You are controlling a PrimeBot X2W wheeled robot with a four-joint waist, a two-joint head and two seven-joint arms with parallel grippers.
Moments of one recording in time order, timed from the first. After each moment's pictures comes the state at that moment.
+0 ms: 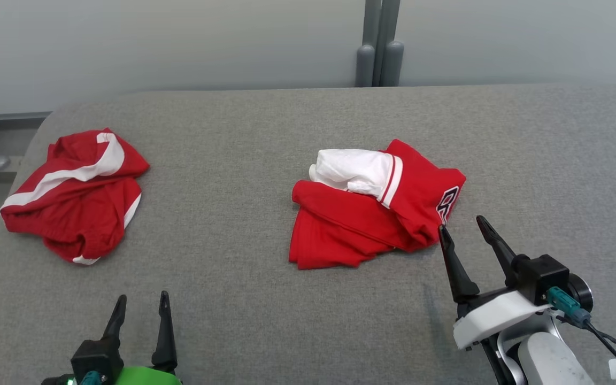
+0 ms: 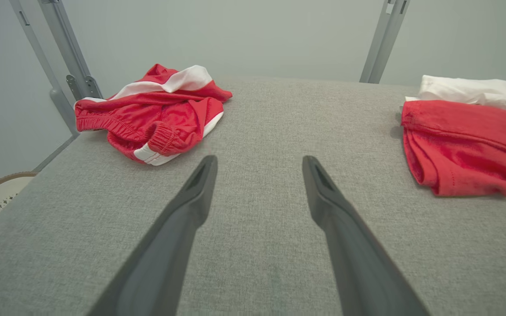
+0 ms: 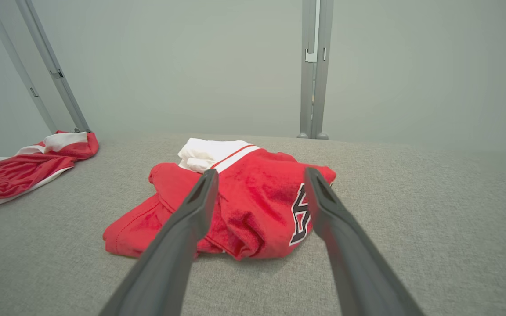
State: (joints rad) left arm 0.05 0.05 0.00 0.28 -0.15 -0.06 -0.26; right arm -0.12 -0.08 0.13 0.24 0.15 0.13 -0.26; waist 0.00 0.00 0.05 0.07
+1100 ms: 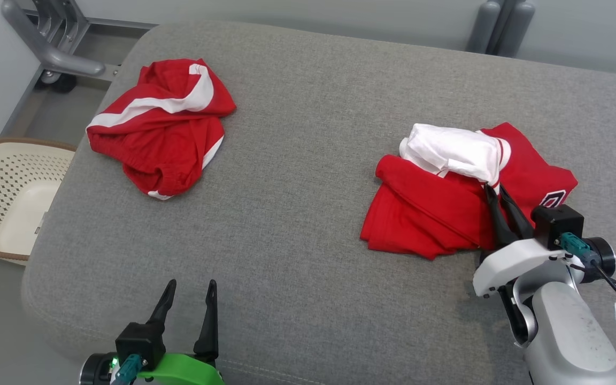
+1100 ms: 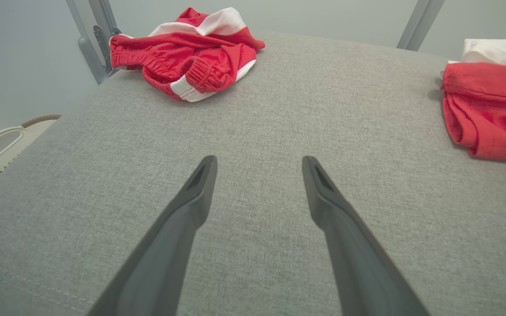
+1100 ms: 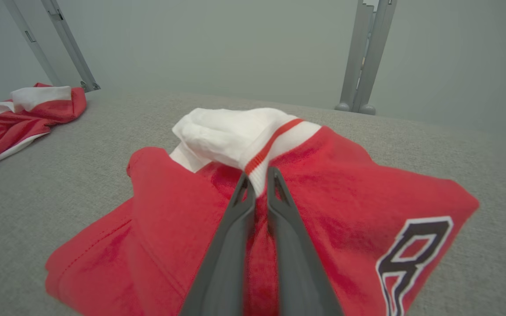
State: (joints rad) left arm -0.02 0.05 -0.17 0.32 -0.20 -0.06 -0.26; right arm -0.35 -0.07 -0.02 0.52 0.05 0.13 -0.26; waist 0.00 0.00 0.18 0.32
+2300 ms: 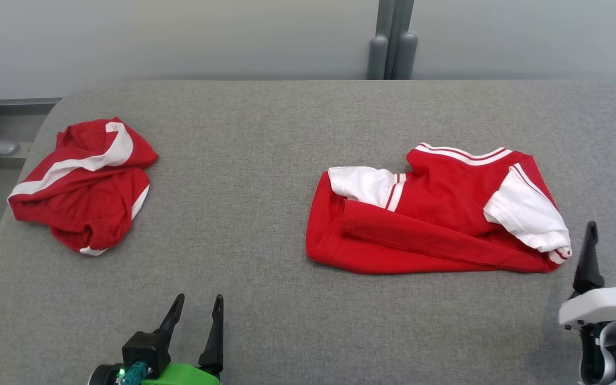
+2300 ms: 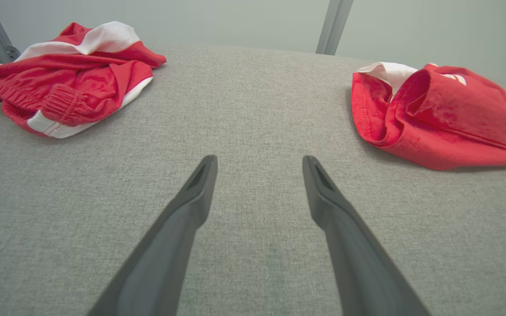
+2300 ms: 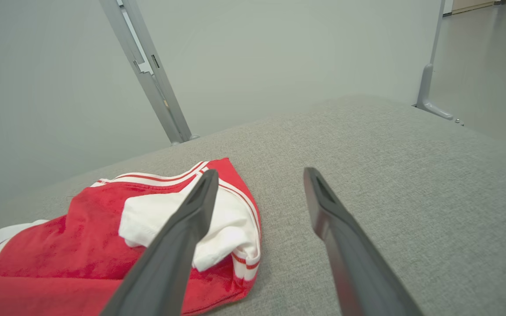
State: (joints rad) left arm -0.01 0.05 -0.18 0.38 -0.22 -0.09 -0.26; right arm -0.16 -0.05 -0.37 0.38 0.22 0.13 -0.26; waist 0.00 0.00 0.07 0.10
